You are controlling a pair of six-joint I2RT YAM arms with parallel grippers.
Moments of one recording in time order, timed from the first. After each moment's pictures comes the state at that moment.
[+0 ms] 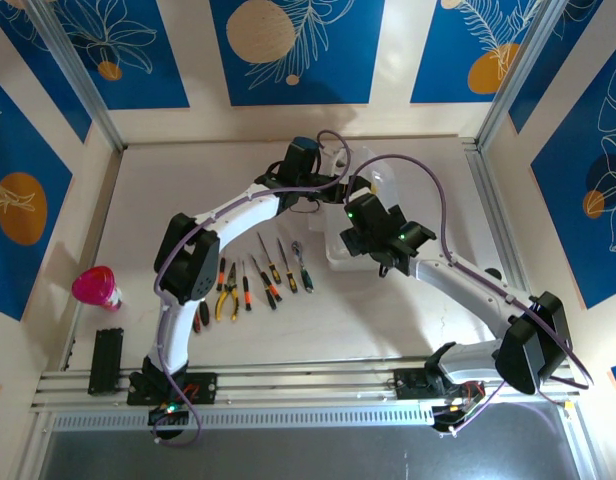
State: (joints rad) left arm -0.64 2.13 1.78 -0.11 0.78 -0.57; right arm 0.67 1.31 1.05 -0.65 0.52 0.03
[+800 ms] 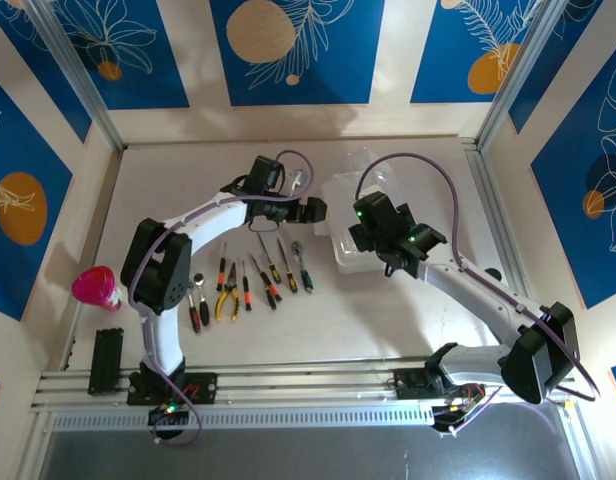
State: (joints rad) left arm -0.52 1.95 1.45 -0.35 0.54 -0.36; right arm 0.63 1.25 1.03 -0.64 0.54 0.04
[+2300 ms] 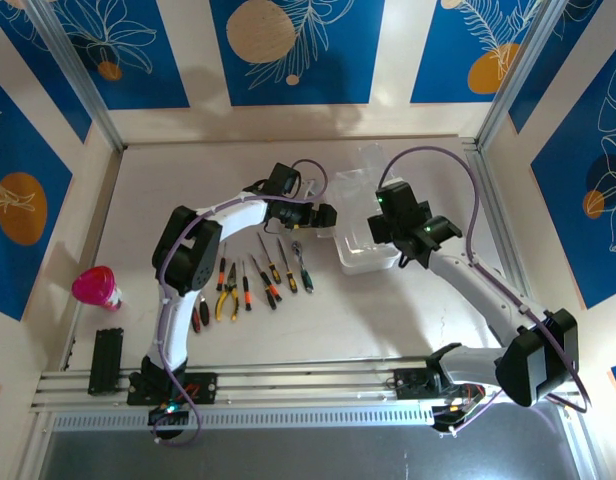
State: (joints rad) left arm -0.54 2.19 1.60 -0.33 0.55 -0.39; right arm 0.46 1.25 1.05 -0.68 0.47 0.05
